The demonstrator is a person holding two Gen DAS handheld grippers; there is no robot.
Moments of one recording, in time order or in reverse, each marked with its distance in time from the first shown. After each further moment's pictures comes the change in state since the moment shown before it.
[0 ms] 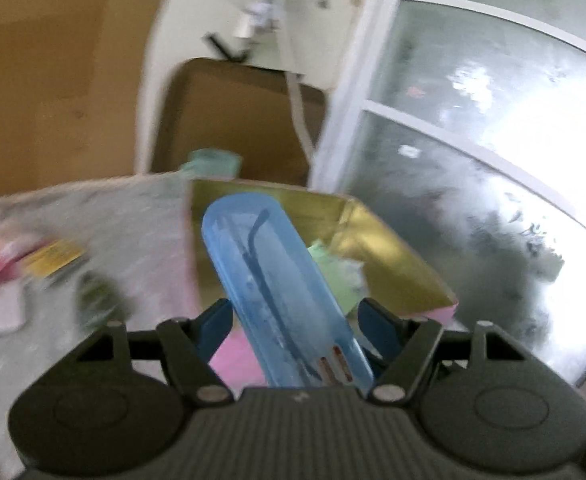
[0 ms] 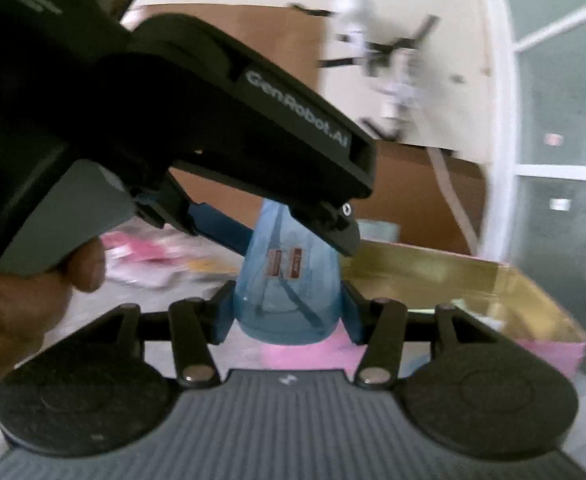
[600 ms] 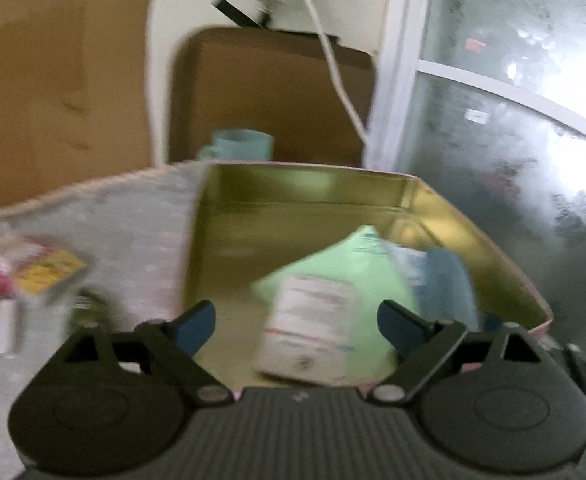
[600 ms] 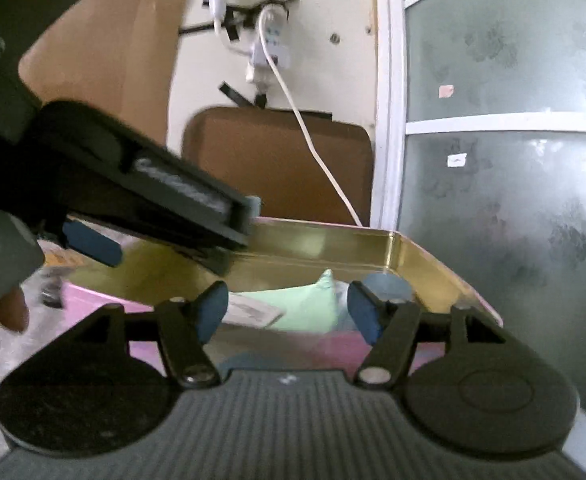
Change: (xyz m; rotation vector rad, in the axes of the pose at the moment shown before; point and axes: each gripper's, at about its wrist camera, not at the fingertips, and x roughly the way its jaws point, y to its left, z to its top) left arm 0.073 -0.004 -0.001 0.039 0.046 0.263; right arm 0.044 -0.086 -0.019 0.086 0.041 -0.308
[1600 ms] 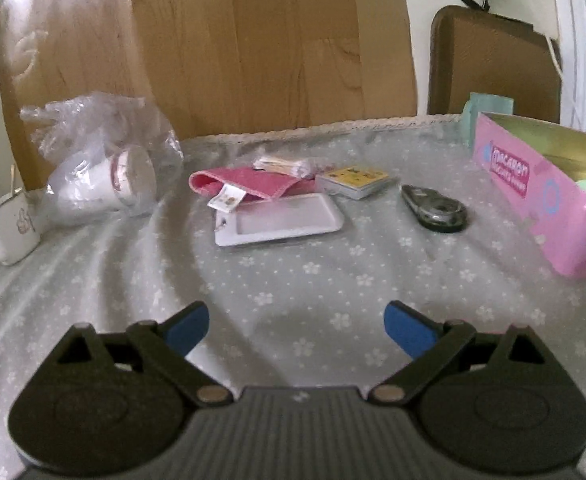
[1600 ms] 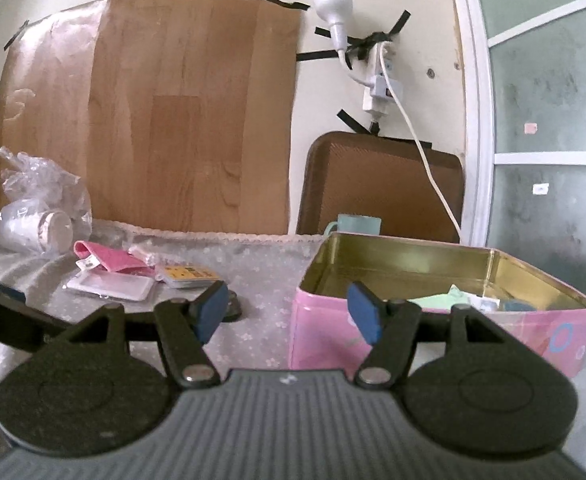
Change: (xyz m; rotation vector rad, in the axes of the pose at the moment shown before) left arm -0.077 0.166 -0.105 -0.073 -0.011 0.451; right arm -0.039 0.127 0.006 -0.024 -0.058 0.145
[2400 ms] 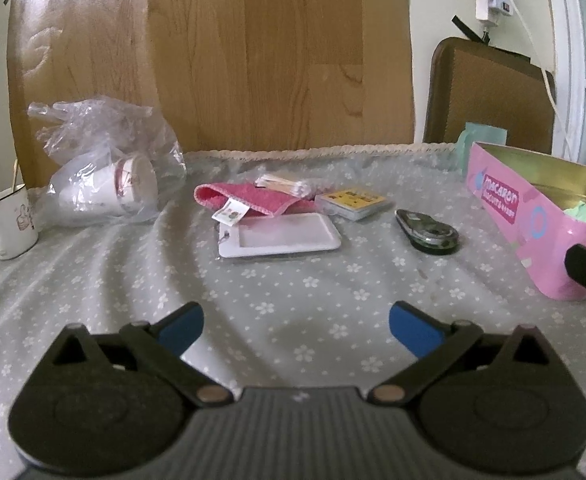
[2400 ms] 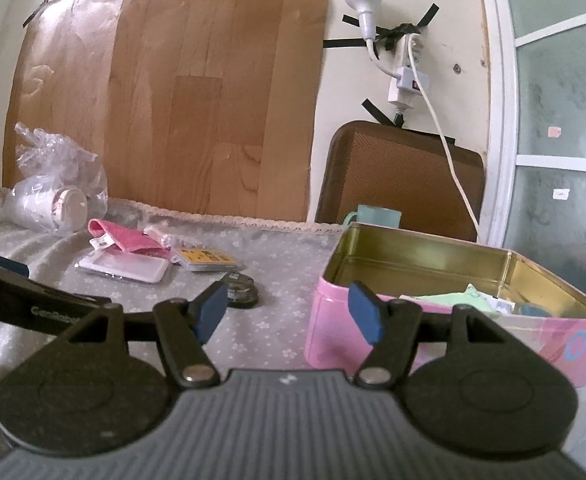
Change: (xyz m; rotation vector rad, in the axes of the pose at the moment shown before) left arm -0.013 0.008 -0.008 -0.050 -0.065 -0.037; right arm 0.004 0.015 -0.001 -0.052 0.045 0.033
